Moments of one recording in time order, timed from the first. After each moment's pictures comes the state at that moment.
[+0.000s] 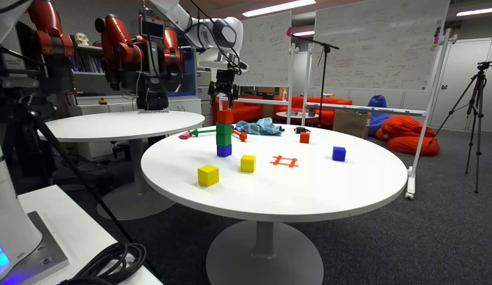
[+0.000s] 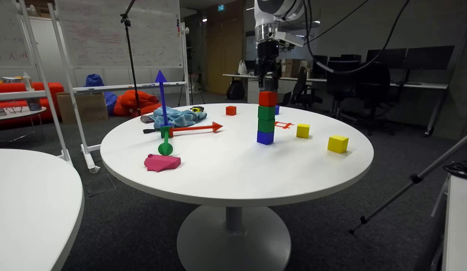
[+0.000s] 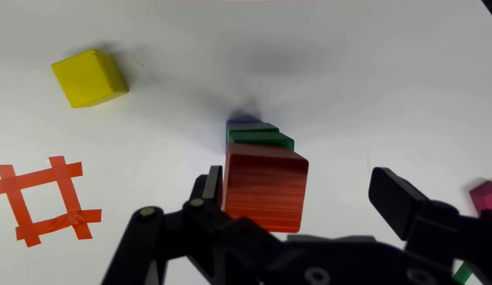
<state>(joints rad) 0.01 0.60 0.03 -1.34 0.07 1.78 -0.05</state>
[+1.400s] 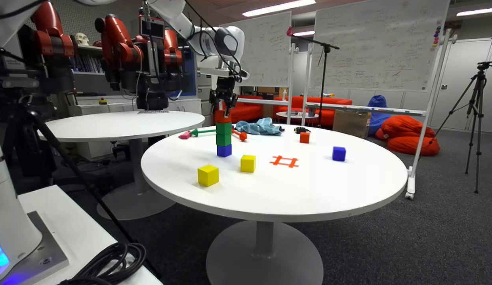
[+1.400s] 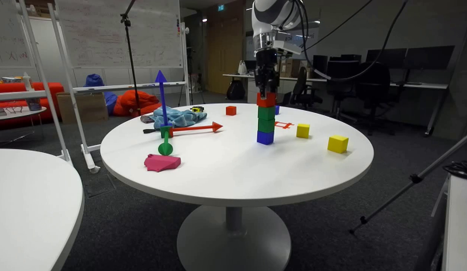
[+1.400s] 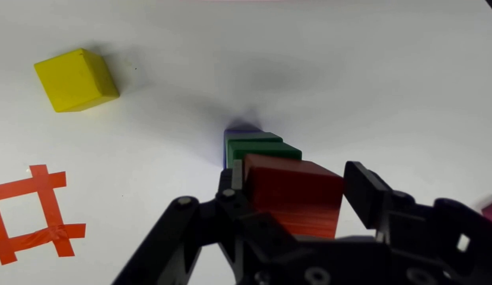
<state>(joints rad) 0.01 0.65 0.03 -1.32 0.07 1.77 -0.07</state>
